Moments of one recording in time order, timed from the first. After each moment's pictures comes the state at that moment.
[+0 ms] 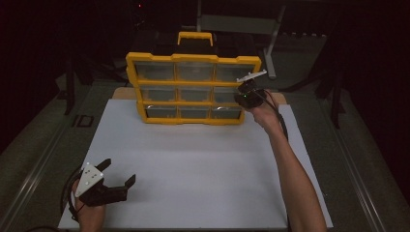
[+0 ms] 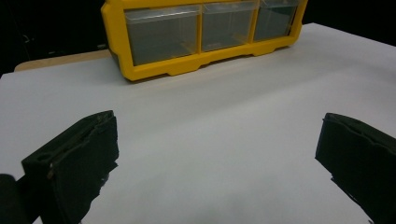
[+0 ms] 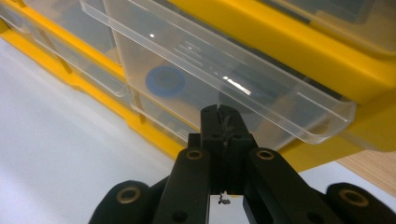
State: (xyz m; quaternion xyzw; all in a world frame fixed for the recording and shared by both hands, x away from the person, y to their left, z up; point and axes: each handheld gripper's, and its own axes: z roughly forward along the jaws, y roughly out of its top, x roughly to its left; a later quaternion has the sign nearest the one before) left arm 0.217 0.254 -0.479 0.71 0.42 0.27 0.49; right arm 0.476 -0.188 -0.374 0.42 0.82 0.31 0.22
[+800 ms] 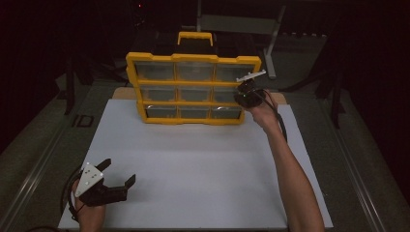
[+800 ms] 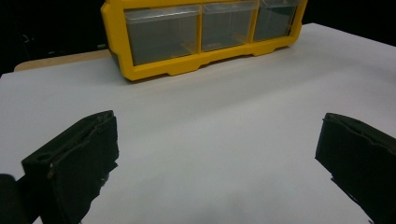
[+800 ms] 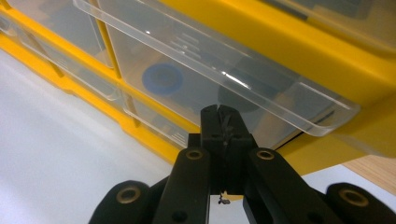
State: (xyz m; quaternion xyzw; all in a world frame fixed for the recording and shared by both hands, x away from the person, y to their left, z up) left arm 0.217 0.254 -0.479 0.71 0.42 0.27 0.49; right arm 0.481 -0.188 -0.378 0.43 0.82 0.31 0.22
